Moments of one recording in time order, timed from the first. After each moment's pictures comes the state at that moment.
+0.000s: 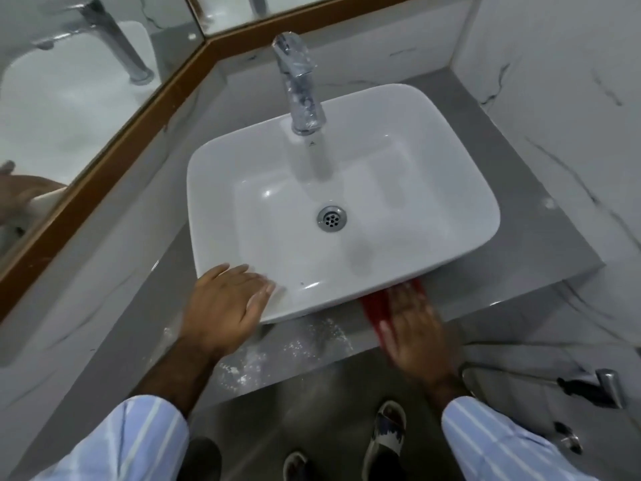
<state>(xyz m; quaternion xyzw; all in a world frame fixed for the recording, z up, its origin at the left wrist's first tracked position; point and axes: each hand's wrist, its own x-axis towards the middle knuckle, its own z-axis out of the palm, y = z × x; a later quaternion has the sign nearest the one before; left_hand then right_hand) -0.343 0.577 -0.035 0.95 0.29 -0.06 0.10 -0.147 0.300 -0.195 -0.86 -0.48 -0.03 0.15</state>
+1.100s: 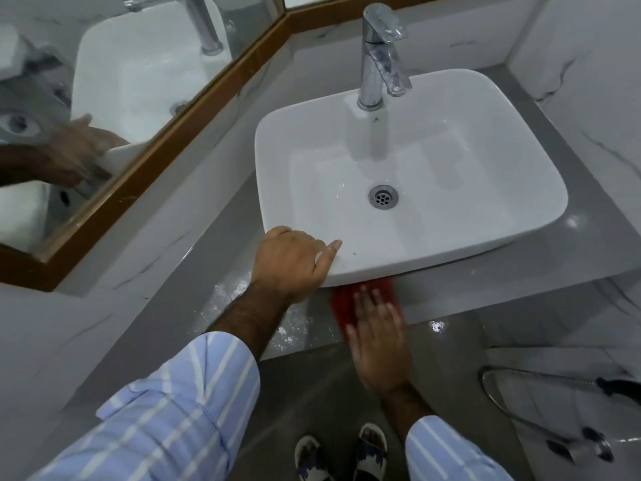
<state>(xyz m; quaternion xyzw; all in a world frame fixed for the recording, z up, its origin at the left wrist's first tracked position) -0.342 0.580 -0.049 0.96 0.28 -0.01 0.03 -0.293 0.362 -0.207 -0.84 -0.50 -0.02 0.19</state>
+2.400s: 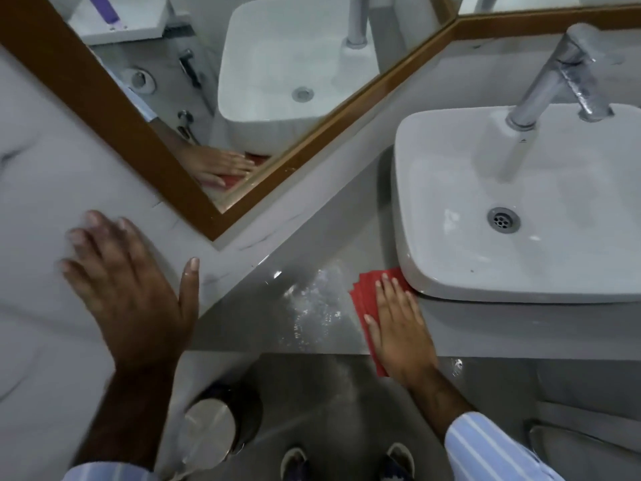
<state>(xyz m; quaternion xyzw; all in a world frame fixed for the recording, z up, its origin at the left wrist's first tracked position) -0.683 0.651 -0.012 0.75 0.60 0.19 -0.20 -0.376 0.477 -0.165 -0.80 -0.58 0.13 0.05</state>
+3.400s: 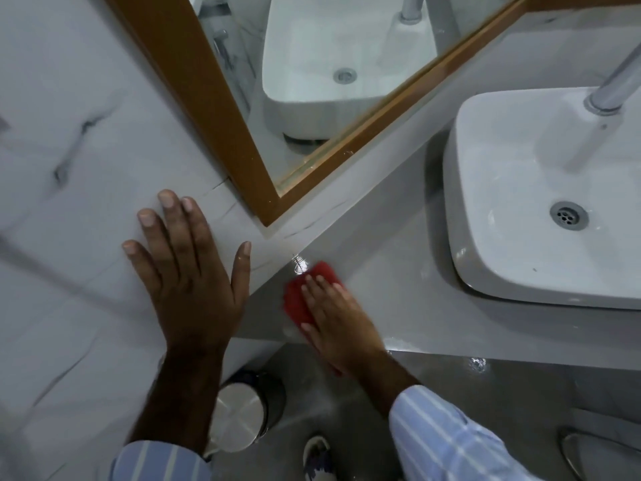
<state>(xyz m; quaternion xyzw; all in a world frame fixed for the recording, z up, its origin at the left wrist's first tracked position) -0.691 0.665 -0.021 0.74 0.56 0.17 -0.32 -0.513 0.559 -0.164 -0.66 -0.74 0.11 0.09</state>
